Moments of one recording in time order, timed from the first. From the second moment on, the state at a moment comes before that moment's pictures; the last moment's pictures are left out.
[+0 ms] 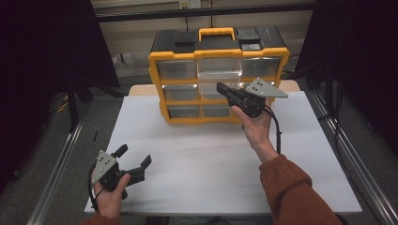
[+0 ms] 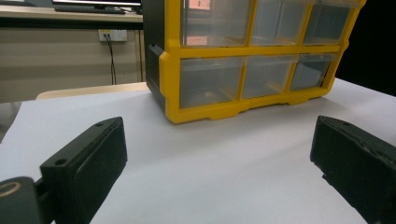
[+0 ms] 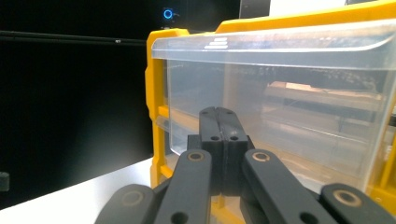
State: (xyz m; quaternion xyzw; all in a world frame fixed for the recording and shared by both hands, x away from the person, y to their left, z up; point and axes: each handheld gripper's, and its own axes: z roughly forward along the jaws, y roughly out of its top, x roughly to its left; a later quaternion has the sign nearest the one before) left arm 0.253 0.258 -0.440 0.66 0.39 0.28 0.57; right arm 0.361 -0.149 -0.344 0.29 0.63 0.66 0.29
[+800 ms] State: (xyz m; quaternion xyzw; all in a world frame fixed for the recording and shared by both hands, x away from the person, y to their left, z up) left arm 0.253 0.259 -0.440 0.65 0.39 0.28 0.58; right arm 0.369 -0.144 -0.341 0.29 0.64 0.65 0.29
